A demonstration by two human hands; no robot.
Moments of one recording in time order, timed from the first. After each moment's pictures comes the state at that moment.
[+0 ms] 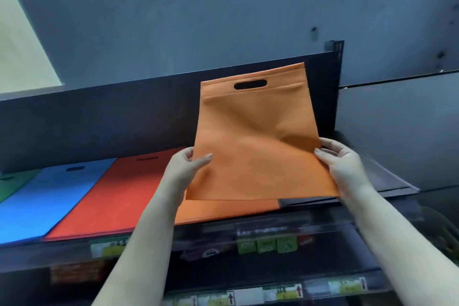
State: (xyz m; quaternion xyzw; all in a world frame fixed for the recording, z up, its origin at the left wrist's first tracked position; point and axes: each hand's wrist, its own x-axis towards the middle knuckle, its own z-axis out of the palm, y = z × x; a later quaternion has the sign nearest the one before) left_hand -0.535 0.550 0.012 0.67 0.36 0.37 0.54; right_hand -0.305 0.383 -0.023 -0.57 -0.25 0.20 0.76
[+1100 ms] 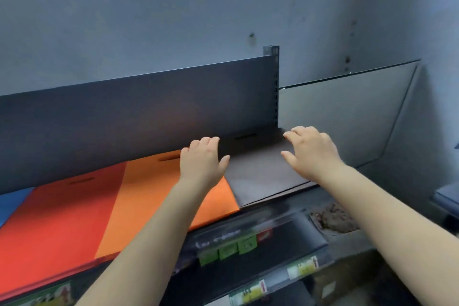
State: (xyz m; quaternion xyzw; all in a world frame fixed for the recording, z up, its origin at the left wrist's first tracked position) left_hand -0.418 0.531 -0.005 0.94 0.27 0.22 -0.04; right_hand -0.279 0.350 0.001 -0.90 -0.39 -0.20 0.06
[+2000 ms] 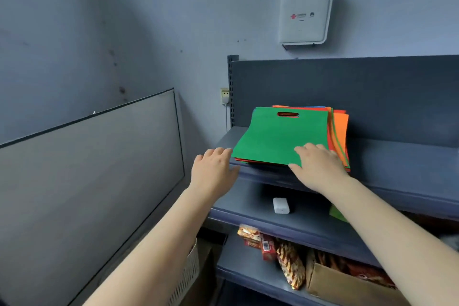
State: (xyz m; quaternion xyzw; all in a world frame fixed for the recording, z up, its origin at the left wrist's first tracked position) left_hand -0.033 0.093 -0.019 0.96 -0.20 0.19 0.07; right_hand -0.080 -0.128 -0.007 -0.99 0.07 -0.13 -0.03
